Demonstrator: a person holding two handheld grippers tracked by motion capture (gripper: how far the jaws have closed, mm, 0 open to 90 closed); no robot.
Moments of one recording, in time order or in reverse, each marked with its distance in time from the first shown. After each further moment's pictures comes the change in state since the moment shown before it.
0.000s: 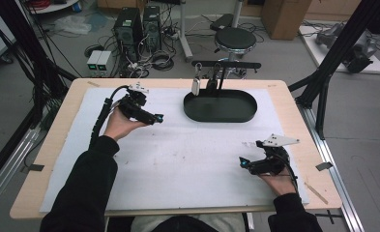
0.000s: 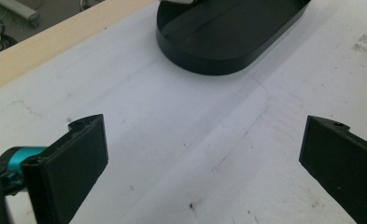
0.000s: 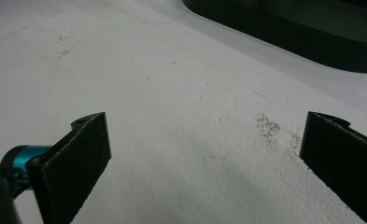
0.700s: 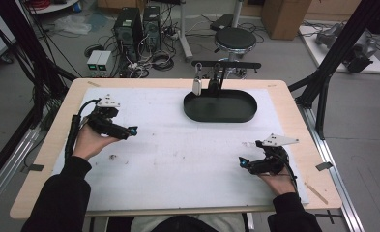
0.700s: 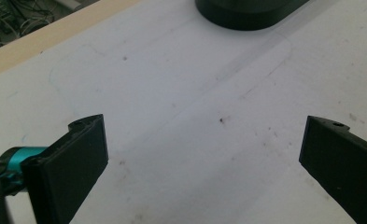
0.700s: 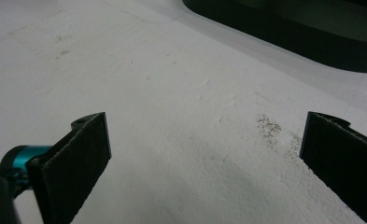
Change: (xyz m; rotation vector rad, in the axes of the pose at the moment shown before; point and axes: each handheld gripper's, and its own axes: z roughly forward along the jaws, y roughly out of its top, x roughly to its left) left arm 0.003 -0.060 -0.069 0.005 0.131 -0.011; right arm 0.000 0.000 0.002 0.001 0.000 0.000
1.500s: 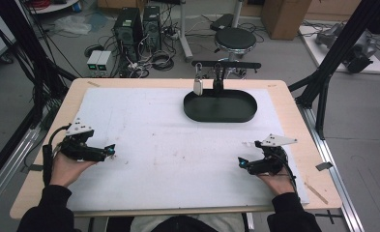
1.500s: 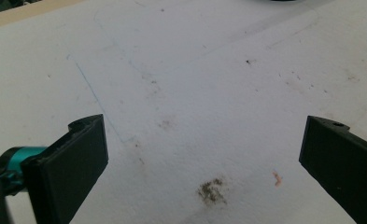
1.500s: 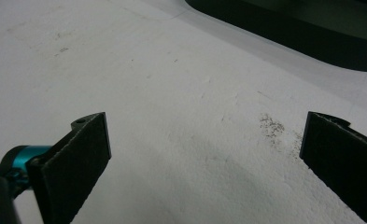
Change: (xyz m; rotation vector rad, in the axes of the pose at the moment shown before) left arm 0.003 -0.084 -0.038 -0.089 0.070 -0.110; right arm 0.002 0.000 0.002 0.010 -0.002 -0.004
